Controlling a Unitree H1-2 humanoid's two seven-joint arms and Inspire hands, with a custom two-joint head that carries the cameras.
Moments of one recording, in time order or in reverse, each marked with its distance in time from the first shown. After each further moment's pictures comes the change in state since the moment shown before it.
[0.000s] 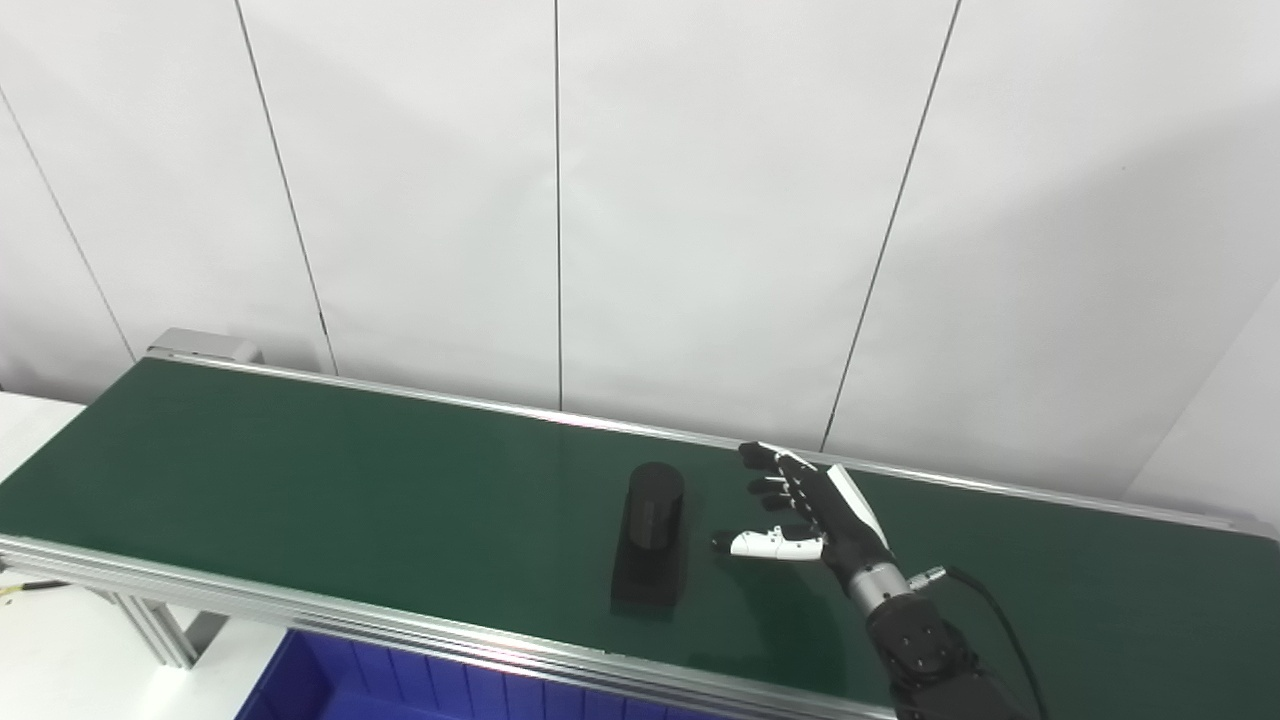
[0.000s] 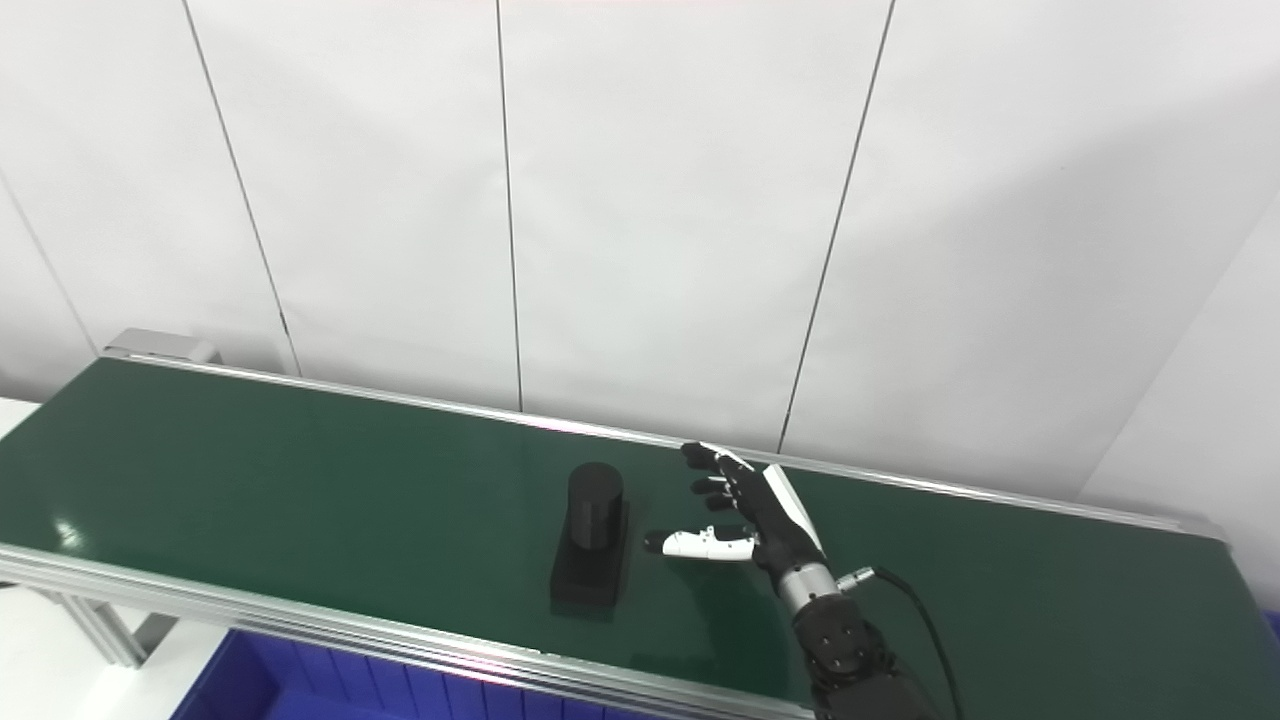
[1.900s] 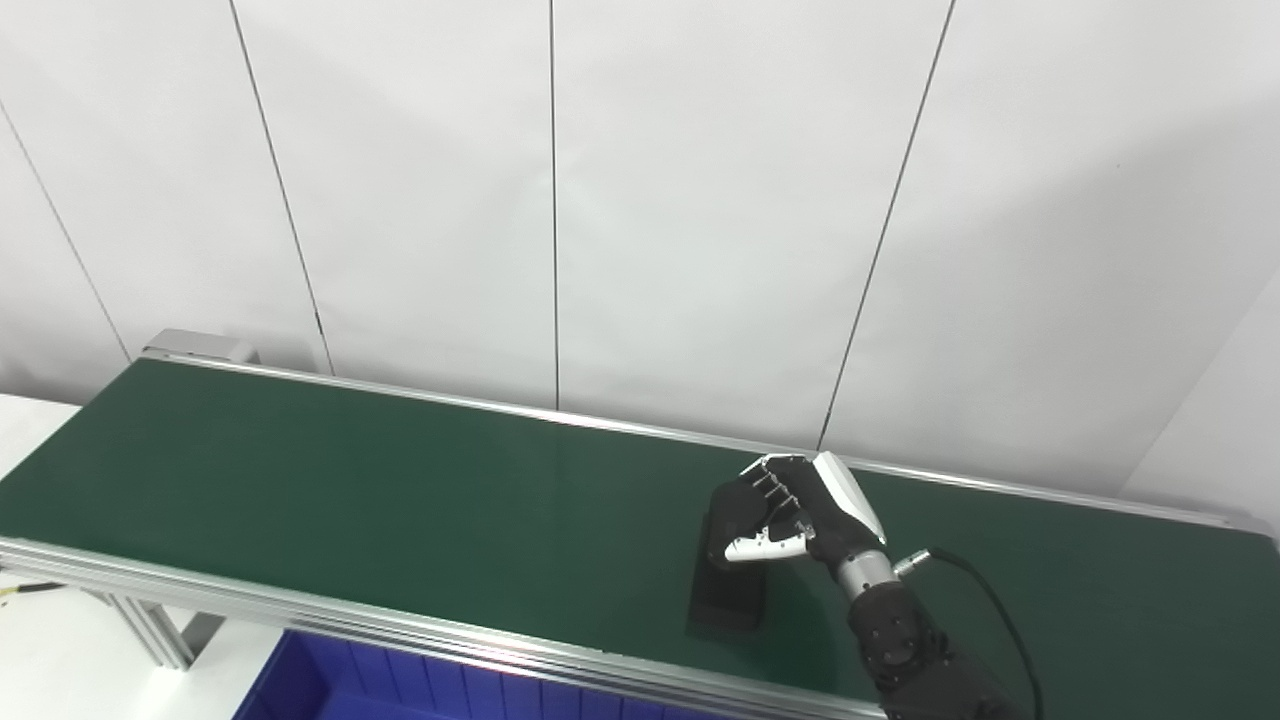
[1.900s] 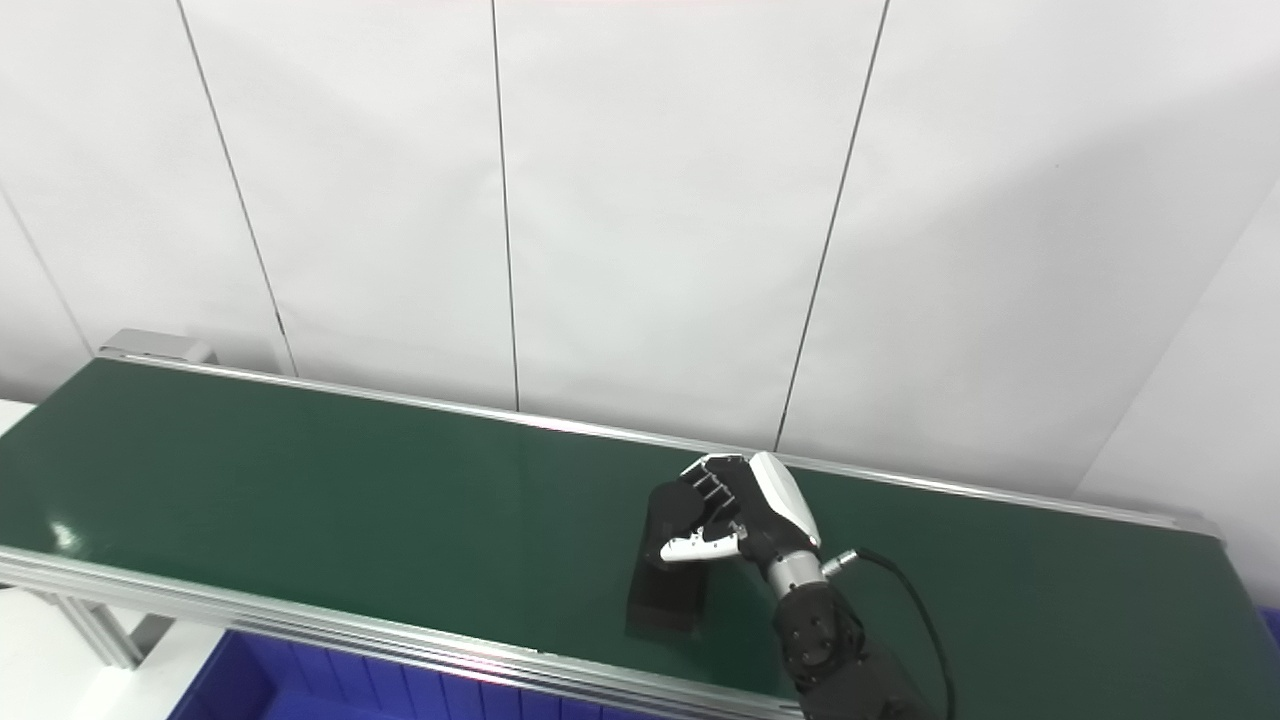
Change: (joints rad) left arm -0.001 -0.001 -0.001 0.001 0.000 0.000 -0.004; right arm -0.015 0.010 0.075 -0.014 -0.161 0.069 -0.184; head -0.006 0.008
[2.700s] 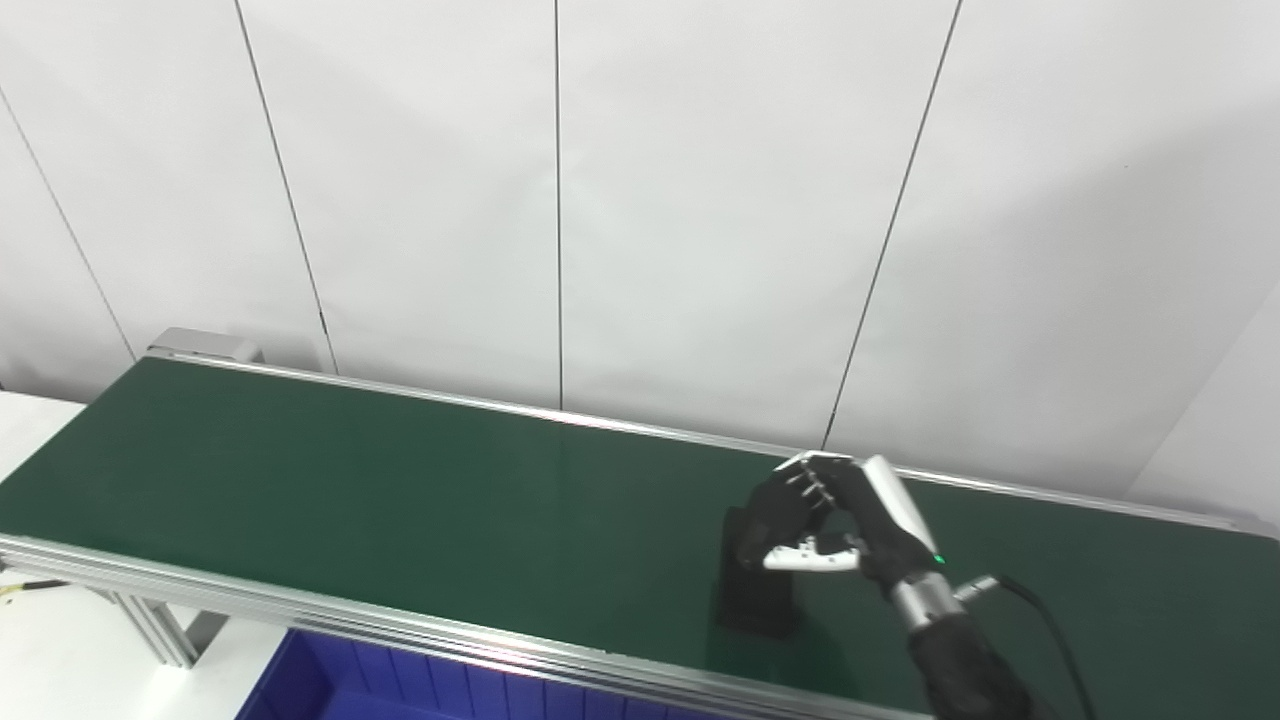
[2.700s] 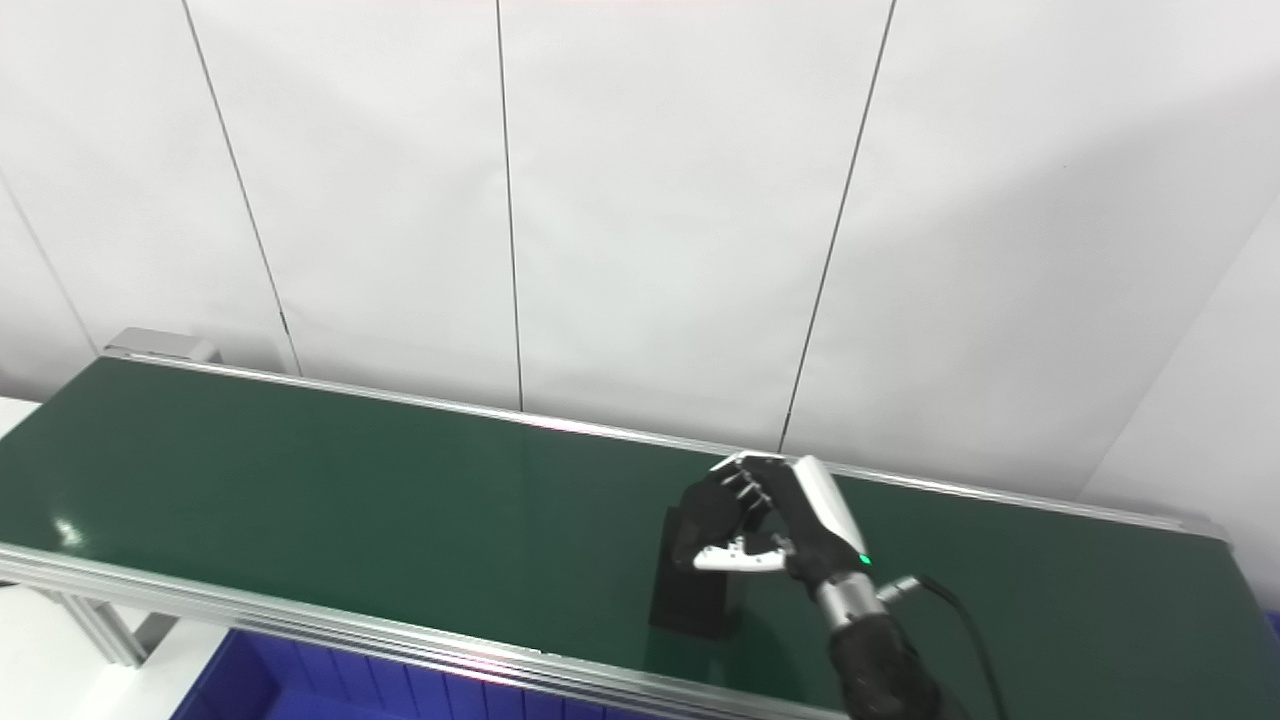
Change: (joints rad) left arm -0.002 -0.038 -0.003 0.017 0.004 0.000 0.011; right arm 0.279 -0.126 -0.075 -0.599 0.088 0.051 0.176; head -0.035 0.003
